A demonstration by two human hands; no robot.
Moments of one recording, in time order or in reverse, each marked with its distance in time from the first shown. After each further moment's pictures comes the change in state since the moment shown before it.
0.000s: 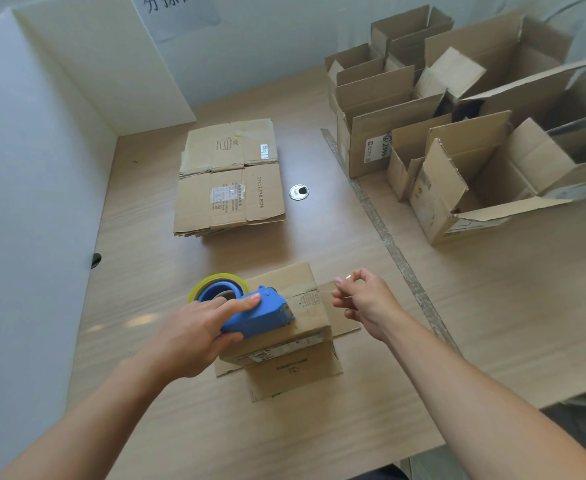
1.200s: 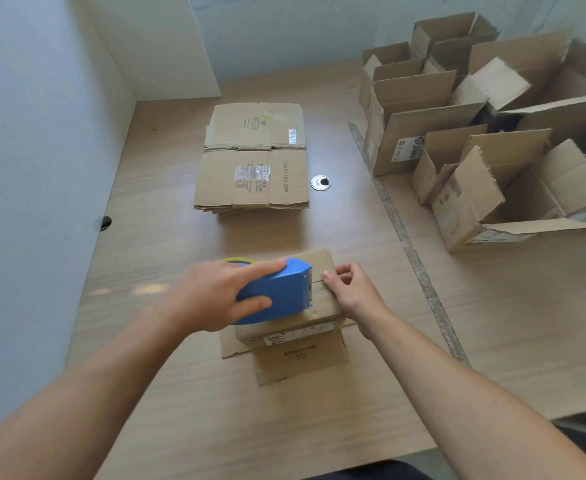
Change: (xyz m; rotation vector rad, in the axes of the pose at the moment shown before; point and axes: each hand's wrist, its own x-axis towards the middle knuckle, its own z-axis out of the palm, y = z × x) left_hand 0.013 -0.005 -0.027 -0.055 -0.076 -0.097; right_hand 0.008 0.022 0.045 -0.451 0.010 -0.187
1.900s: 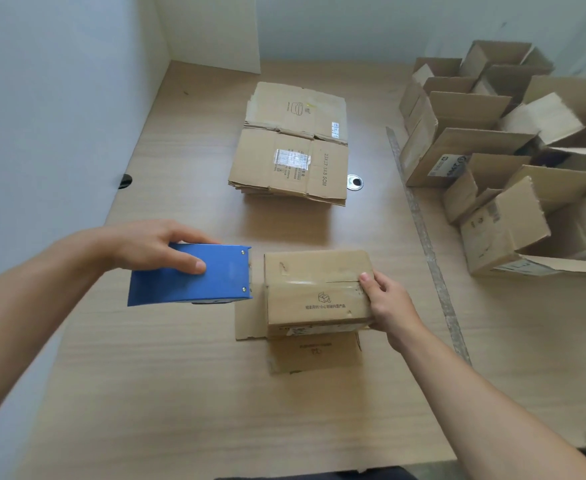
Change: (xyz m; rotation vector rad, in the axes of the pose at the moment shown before) left_hand -0.059 -0.120 -0.057 -0.663 -0.419 -0.349; right_hand -0.011 -0.003 0.007 -0.055 0.034 -0.001
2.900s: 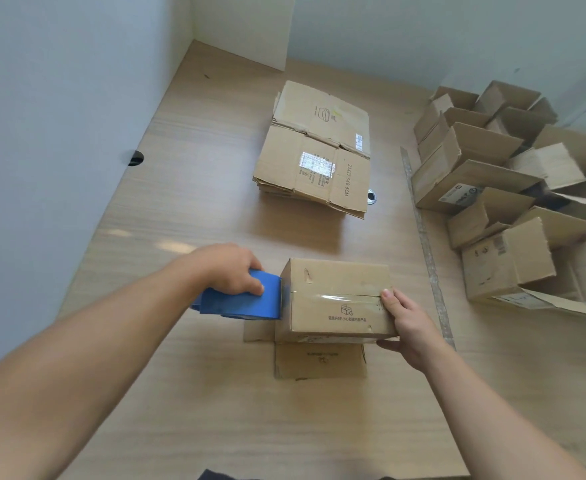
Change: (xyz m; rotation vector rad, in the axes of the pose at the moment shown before) left_hand 0.075 -0.020 0.054 0.419 0.076 -0.099; right_hand -0.009 -0.018 0.001 0.039 -0.035 0.216
